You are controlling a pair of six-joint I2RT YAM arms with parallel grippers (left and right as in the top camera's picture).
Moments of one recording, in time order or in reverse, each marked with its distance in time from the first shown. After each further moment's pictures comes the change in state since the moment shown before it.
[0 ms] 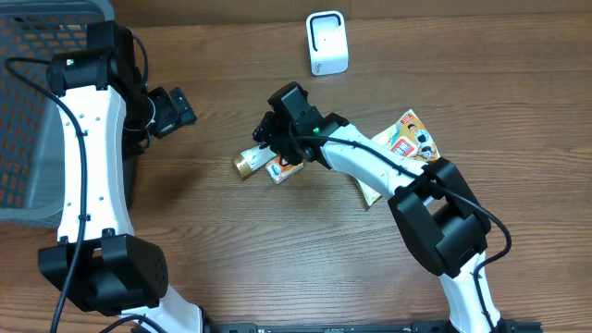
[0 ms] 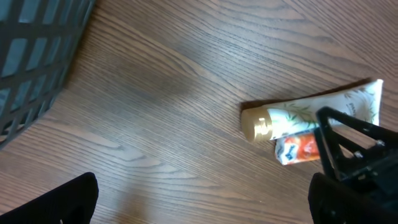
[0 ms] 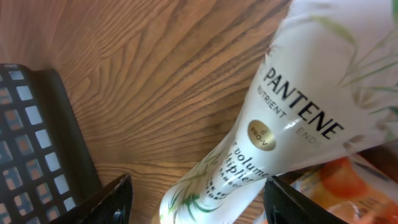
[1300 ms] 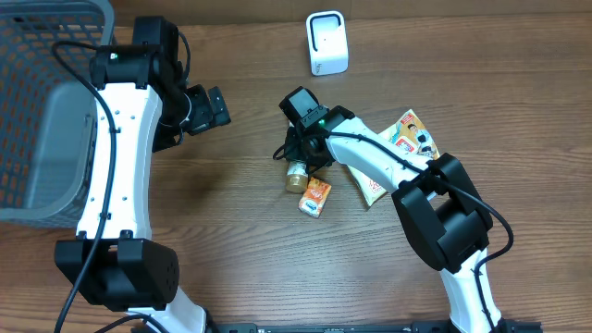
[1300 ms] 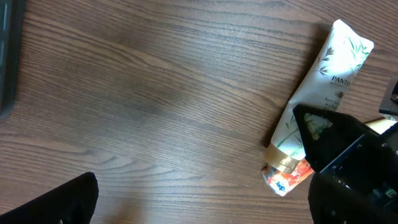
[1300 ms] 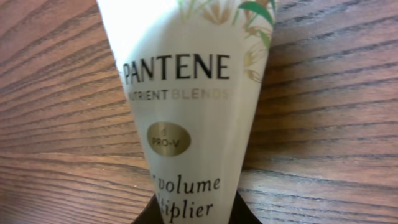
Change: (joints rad) left arm -0.151 0.000 -0.001 0.016 0.011 0.001; right arm -0.041 0.008 0.031 -0.340 0.143 -0.389
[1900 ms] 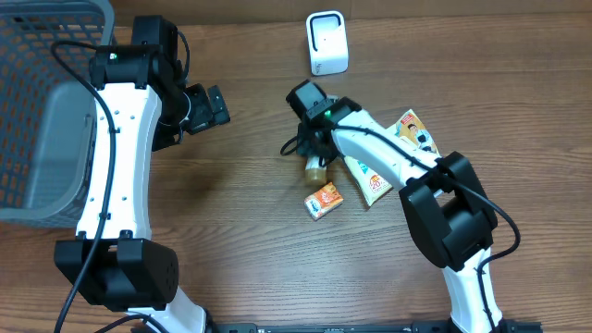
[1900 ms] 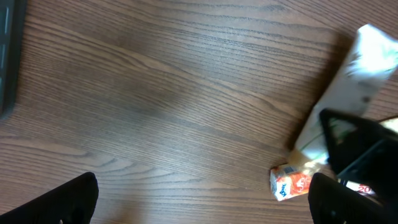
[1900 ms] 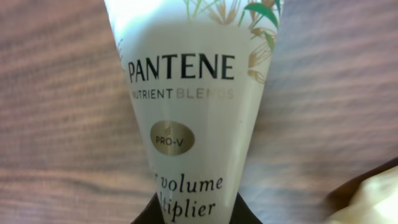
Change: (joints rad) left arm 0.000 0.000 0.000 0.008 0.000 0.000; right arm -0.035 -0.012 0.054 -0.099 0.145 -0.132
